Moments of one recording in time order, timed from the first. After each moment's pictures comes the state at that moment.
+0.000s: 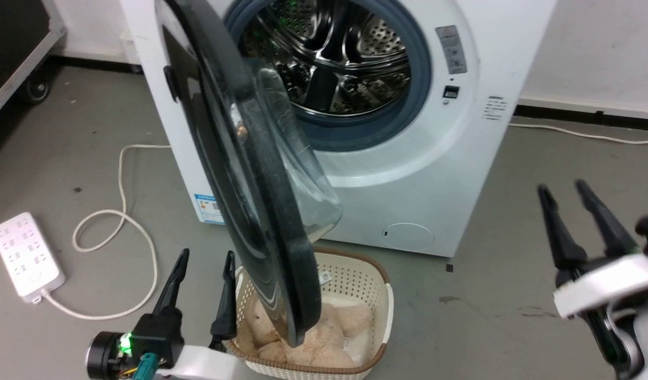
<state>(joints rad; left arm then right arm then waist) -0.01 0.09 -0.13 0.02 -0.10 0.06 -0.26 -0.29 -0.35 0.17 0.22 0.59 0.13 -0.15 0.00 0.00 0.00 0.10</state>
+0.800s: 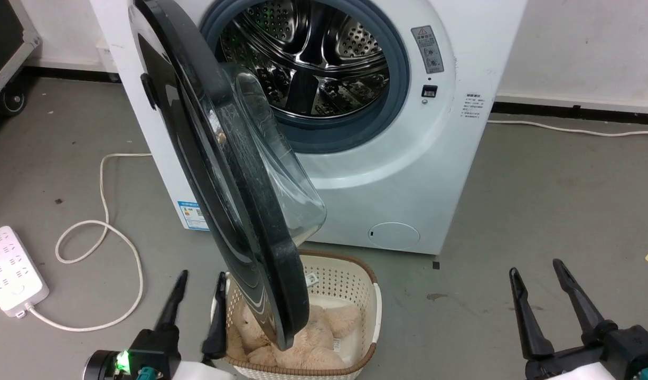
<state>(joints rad) 0.04 0.12 -0.13 0.05 -0.11 0.06 -0.26 0.10 -0.06 -0.04 -0.08 0.05 0.13 -0.23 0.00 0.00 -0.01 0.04</state>
